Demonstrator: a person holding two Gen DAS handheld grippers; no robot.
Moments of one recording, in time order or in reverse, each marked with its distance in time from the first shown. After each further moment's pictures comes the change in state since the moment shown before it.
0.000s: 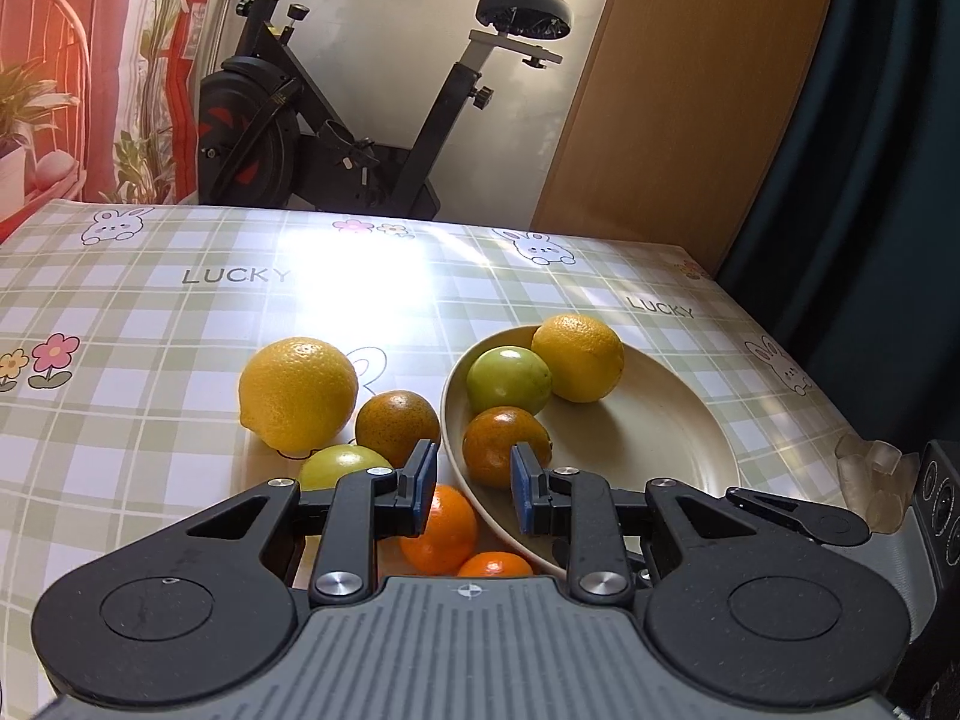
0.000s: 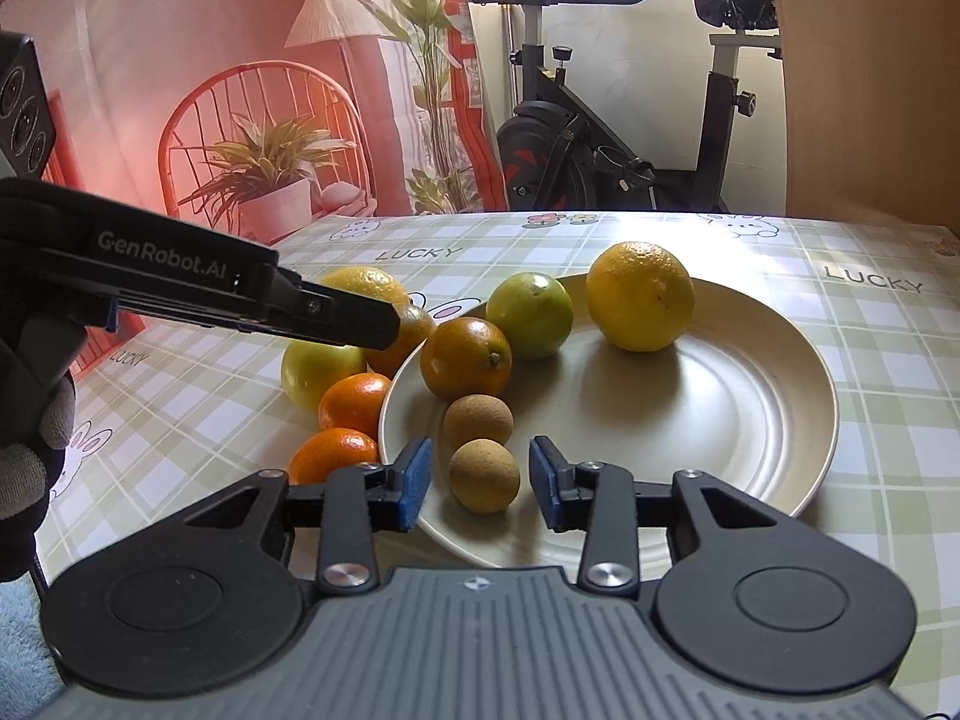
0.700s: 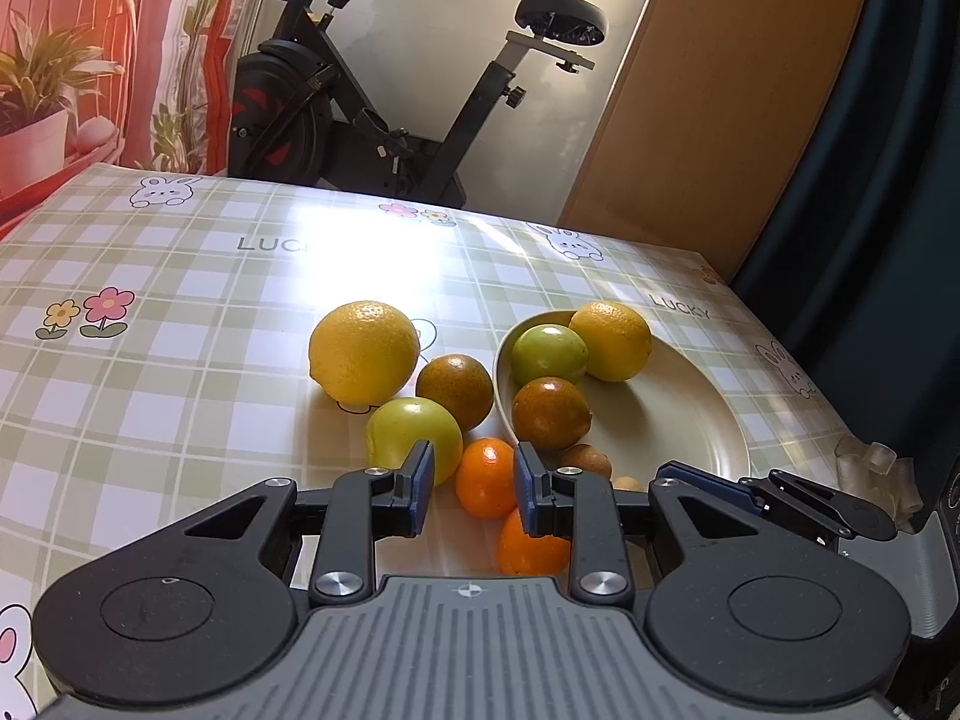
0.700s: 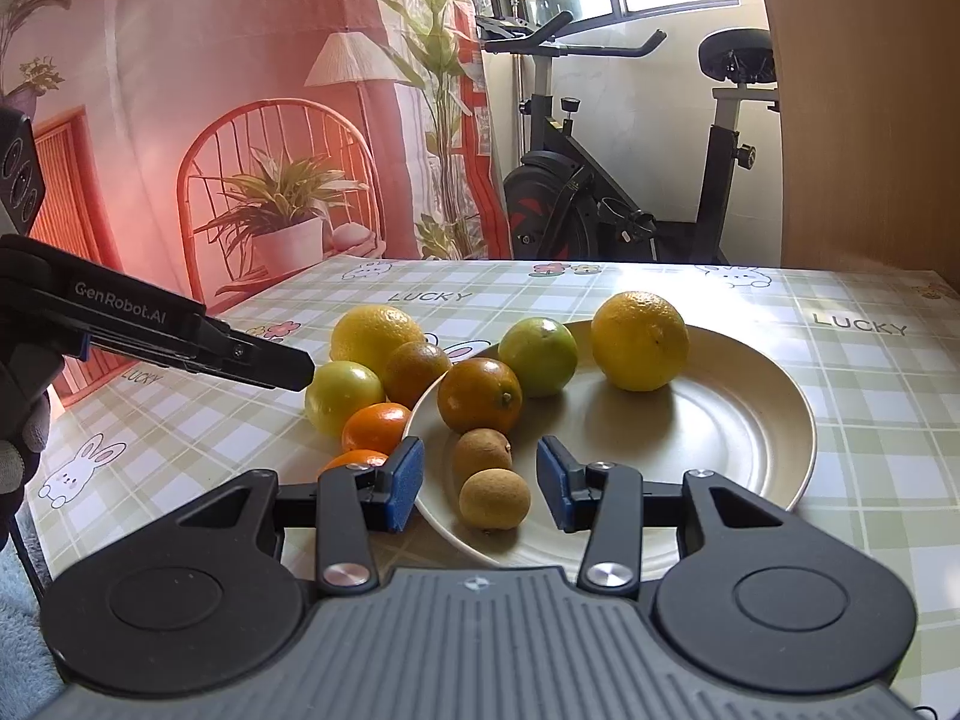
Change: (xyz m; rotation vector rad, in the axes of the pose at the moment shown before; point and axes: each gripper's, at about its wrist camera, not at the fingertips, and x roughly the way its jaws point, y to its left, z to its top) left arm -0.022 0.022 -0.012 -0.069 0.010 0.006; right arm -0.023 0.012 -0.007 -0.048 -0.097 -0.002
